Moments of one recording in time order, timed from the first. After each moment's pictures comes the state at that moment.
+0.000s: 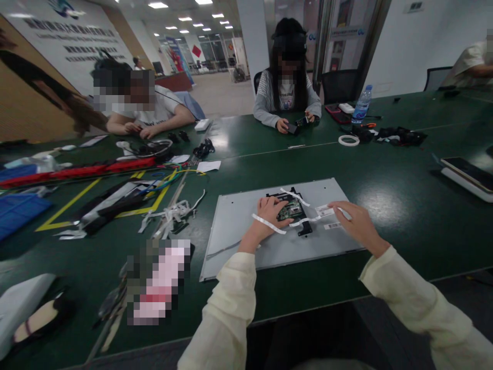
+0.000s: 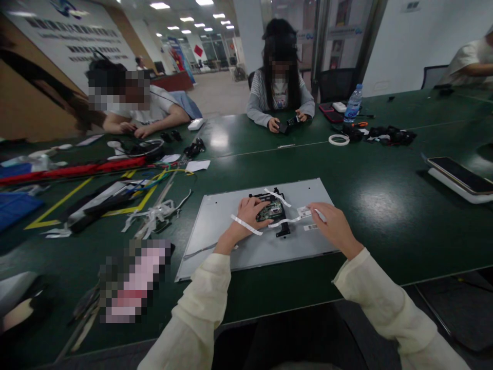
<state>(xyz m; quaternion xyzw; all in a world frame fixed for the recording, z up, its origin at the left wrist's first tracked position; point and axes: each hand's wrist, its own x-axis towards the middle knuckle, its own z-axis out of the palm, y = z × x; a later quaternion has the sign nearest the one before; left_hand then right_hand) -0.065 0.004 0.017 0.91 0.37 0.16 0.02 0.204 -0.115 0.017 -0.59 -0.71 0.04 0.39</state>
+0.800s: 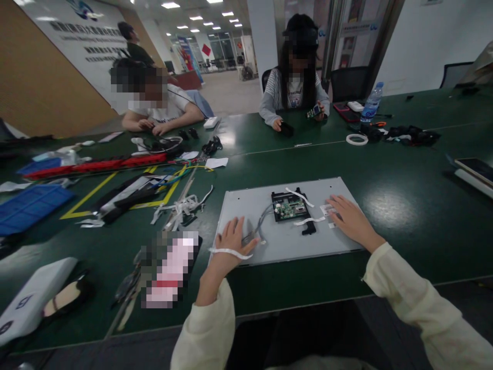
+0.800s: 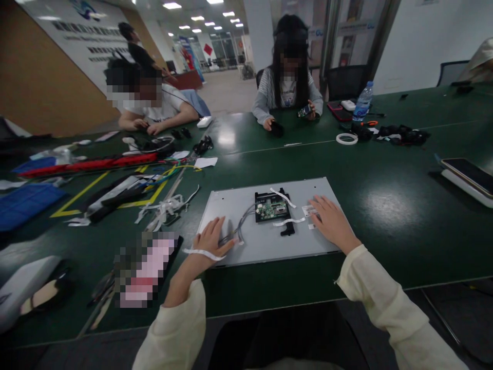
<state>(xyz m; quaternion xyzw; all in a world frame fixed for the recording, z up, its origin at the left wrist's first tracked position) -0.178 -0.065 0.022 0.79 0.61 0.01 0.04 0.211 -0.097 -0.023 -0.63 -0.75 0.00 0.19</state>
